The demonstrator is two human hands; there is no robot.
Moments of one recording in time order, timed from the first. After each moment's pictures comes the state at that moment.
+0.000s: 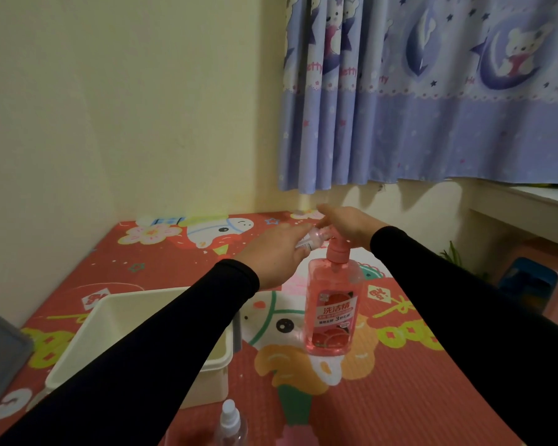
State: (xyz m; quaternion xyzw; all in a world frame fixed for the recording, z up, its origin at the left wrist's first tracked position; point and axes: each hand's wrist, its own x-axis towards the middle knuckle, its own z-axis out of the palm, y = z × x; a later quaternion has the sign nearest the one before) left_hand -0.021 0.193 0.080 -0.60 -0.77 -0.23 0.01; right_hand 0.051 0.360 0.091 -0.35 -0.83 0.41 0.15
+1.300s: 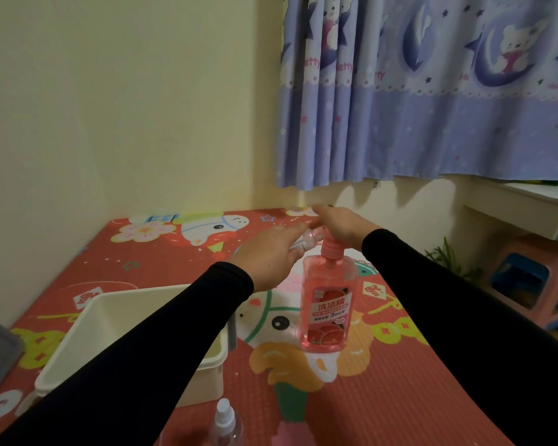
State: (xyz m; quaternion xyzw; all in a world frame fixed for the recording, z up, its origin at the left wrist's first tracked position) left_hand -0.024 0.194 0.069 -0.60 -0.77 -0.23 0.01; right_hand 0.048 0.358 0.084 -0.33 -0.83 0.41 0.17
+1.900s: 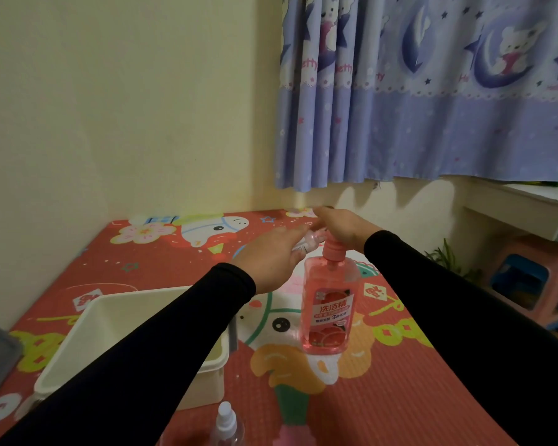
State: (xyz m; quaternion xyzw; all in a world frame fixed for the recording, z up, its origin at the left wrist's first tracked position) left_hand -0.024 0.193 0.069 -0.61 -0.76 -0.23 0.00; right_hand 0.048 0.363 0.079 -0.33 -0.84 0.41 0.17
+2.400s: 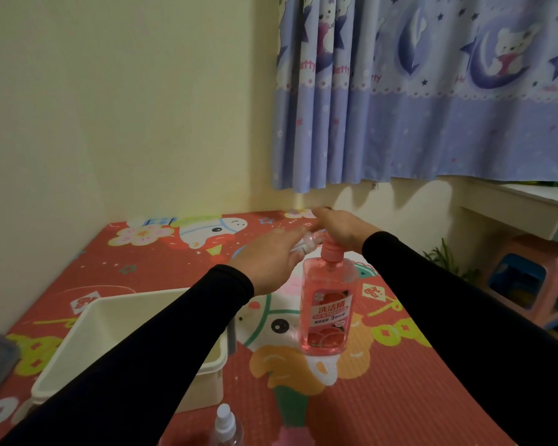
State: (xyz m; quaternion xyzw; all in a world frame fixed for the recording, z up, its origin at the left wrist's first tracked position) left_hand -0.025 0.195 0.069 -0.61 -0.76 -0.23 0.00; right_hand 0.048 0.363 0.080 -0.34 -0.83 0.41 0.17
